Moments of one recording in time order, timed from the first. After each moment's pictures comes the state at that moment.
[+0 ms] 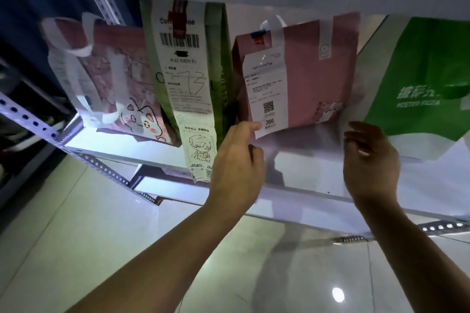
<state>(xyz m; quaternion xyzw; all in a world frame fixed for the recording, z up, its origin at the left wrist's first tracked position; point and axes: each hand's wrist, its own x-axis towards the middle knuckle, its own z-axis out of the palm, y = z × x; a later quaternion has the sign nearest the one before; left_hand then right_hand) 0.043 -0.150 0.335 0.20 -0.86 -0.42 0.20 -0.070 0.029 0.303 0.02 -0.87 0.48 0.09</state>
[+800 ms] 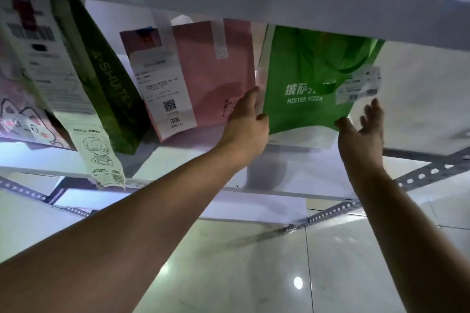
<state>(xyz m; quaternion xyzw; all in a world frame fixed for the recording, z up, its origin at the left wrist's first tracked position) -0.099 -0.022 0.336 0.14 -0.82 -0.54 0.09 -0.156 0.177 0.329 -0.09 -0.83 0.55 0.06</state>
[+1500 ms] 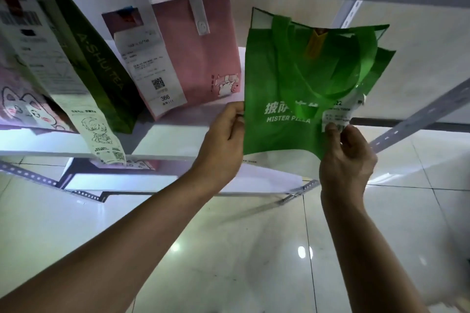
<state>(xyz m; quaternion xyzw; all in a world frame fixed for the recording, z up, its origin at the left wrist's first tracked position) 0.004 0.003 0.344 0.10 -0.75 -0.64 0.10 -0.035 0.181 0.336 -0.13 -0.75 0.63 0.15</state>
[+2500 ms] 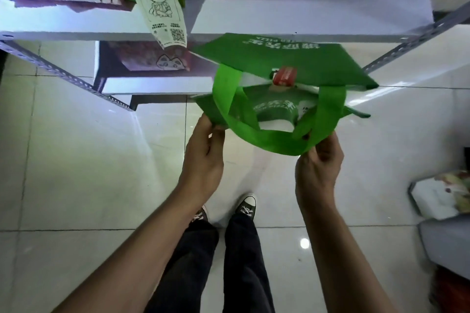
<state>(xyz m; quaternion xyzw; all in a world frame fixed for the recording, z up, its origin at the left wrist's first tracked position) 0.261 -0.099 0.271 0.21 -0.73 -0.65 0.02 0.220 0.075 0.265 -0.15 -0.72 0.68 0.02</state>
